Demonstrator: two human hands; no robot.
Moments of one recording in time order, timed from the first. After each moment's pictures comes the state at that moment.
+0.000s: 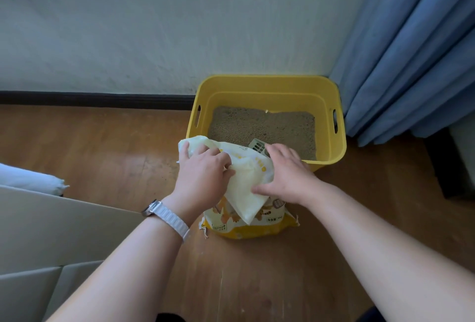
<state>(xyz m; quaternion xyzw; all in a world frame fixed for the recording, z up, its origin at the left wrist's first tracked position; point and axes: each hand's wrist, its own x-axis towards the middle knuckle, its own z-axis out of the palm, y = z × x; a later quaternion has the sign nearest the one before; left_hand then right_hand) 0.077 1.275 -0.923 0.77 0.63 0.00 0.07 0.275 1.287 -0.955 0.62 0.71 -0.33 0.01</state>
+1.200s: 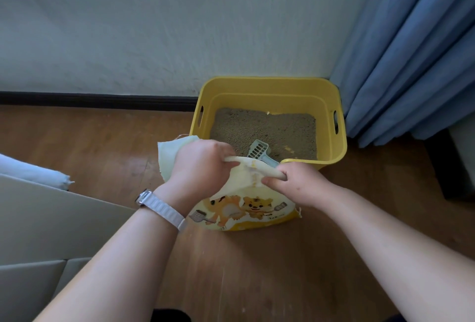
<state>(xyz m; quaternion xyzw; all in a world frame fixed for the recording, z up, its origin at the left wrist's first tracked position) 0.076 1.275 -0.889 0.77 0.63 0.07 0.10 0.293 1.271 -0.948 0.60 0.70 -0.39 -0.02</state>
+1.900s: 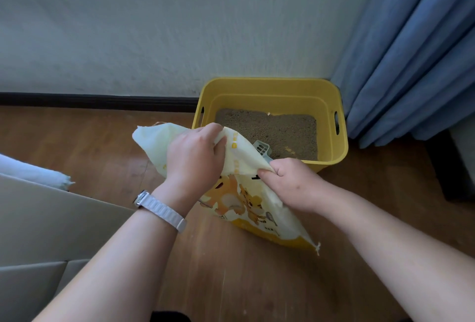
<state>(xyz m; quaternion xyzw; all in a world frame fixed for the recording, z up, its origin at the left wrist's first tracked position) 0.069 1.281 -0.890 0.75 0.62 0.23 -0.01 0.269 1.260 -0.912 0.58 0.67 -0.45 -0.10</state>
